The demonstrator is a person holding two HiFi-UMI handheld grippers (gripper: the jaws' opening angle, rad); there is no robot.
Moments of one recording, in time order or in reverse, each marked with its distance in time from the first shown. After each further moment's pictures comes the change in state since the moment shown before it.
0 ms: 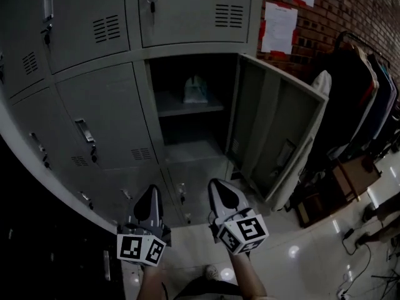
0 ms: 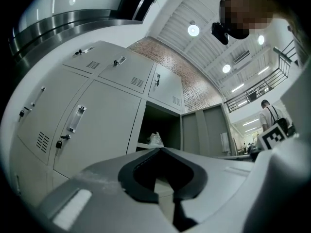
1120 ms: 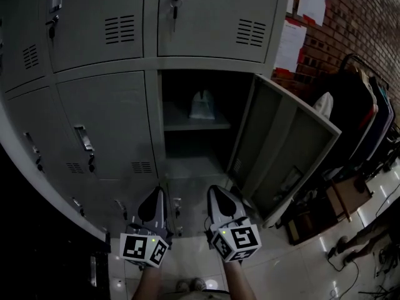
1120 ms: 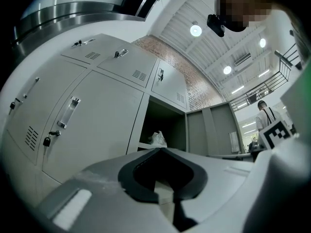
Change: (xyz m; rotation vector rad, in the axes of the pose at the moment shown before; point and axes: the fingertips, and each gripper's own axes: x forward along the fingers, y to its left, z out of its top) left arm 0.037 0.022 -0.013 -0.008 0.029 -0.025; right arm 0.039 -0.005 -0.007 -0.056 0.031 -0.087
